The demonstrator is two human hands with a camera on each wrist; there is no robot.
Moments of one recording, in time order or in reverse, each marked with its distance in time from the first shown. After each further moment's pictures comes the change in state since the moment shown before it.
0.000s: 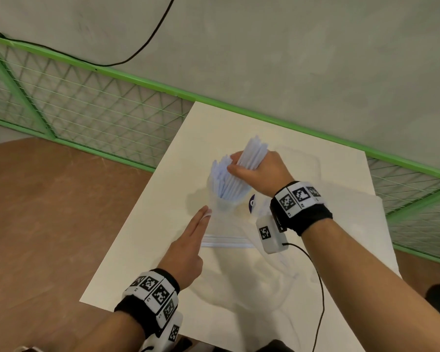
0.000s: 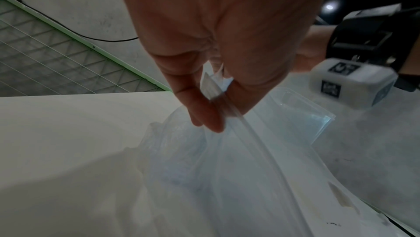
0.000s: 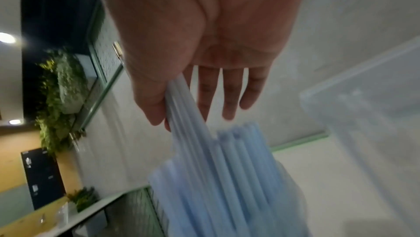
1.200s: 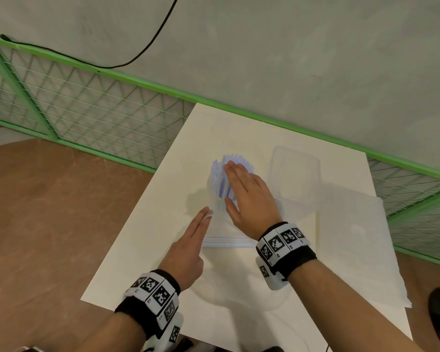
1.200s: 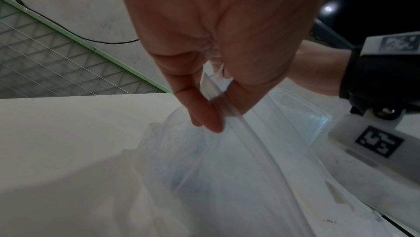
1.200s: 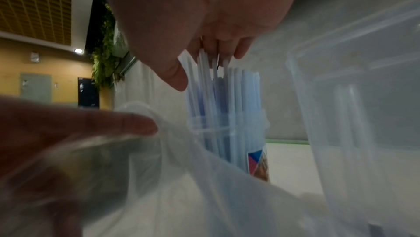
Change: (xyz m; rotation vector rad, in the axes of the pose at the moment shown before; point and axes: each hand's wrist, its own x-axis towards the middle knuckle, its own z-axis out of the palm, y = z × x) left_hand -0.005 0.006 0.000 -0.027 0.001 -0.013; right_hand -0.046 0.032 0.058 -0.492 0.061 -0.346
